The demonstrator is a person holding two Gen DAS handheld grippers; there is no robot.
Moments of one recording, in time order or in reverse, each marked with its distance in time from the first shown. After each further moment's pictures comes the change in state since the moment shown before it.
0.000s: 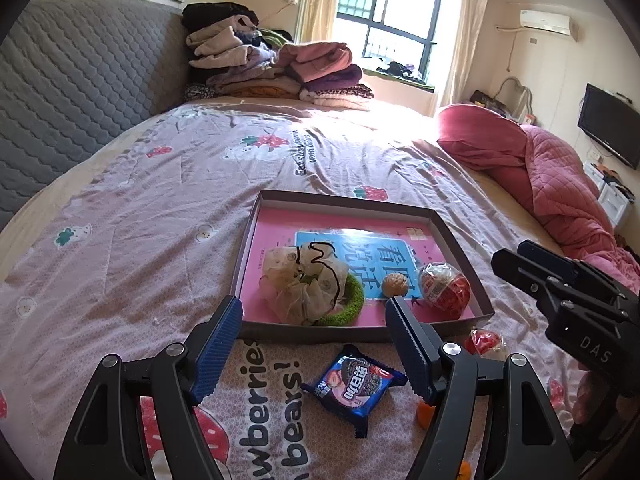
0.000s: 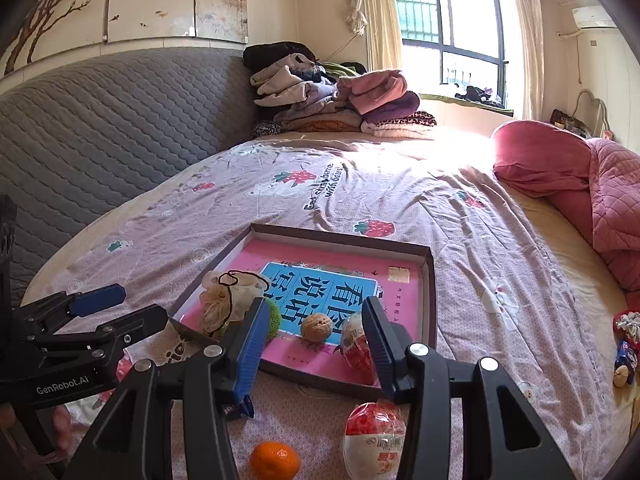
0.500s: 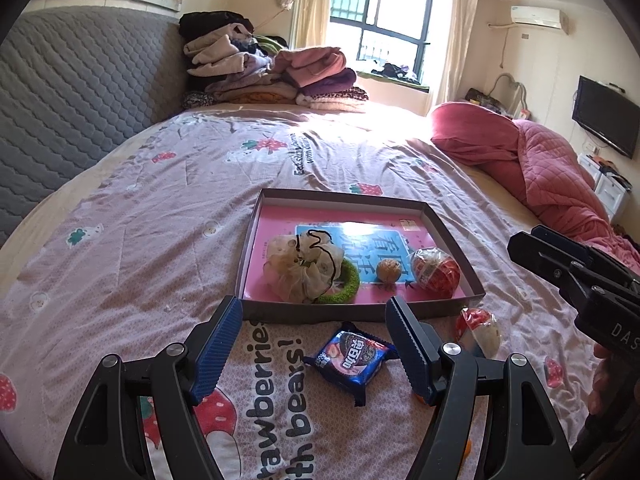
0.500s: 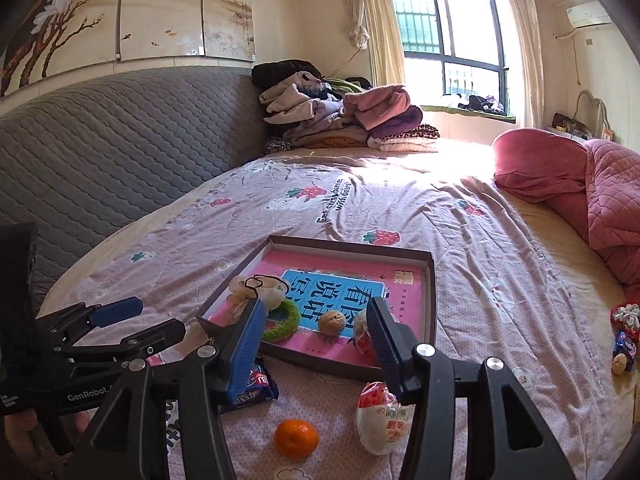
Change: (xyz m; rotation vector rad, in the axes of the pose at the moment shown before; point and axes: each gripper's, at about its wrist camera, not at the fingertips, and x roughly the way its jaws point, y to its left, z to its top) left arm -0.028 -0.005 -0.017 0.030 -0.016 0.006; right arm -0.040 0.008 -0.010 0.001 -0.048 0.041
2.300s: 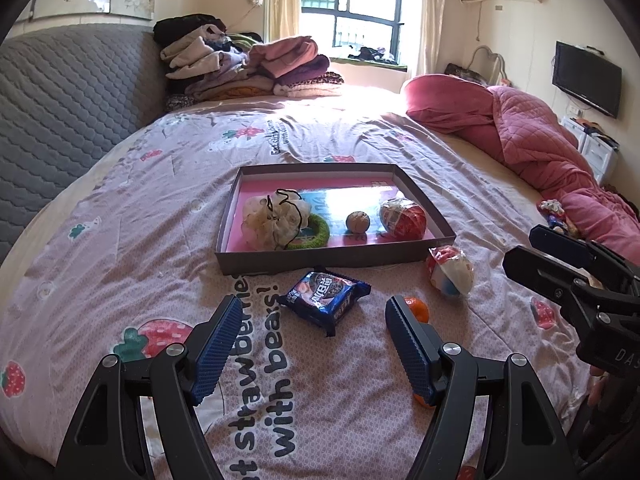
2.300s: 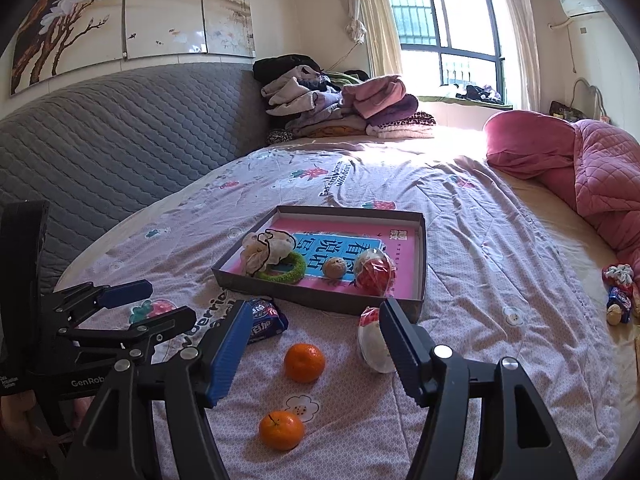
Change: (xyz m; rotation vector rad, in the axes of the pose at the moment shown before) left arm -0.032 -0.029 -0.044 0.107 0.043 -0.013; right arm -0.046 0.001 -0.057 0.027 0.031 0.016
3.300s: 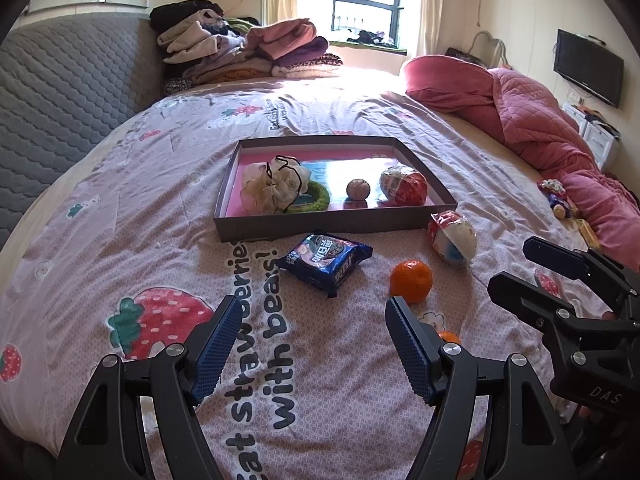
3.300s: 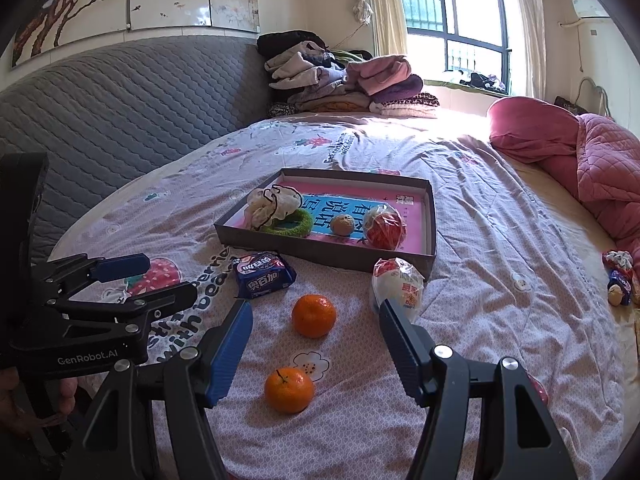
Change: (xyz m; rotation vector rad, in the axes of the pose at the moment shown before) left arm 0.004 0.001 -0.024 0.009 0.063 0.002; right arm 0.008 0.015 -0.031 -0.037 0.078 -0.023
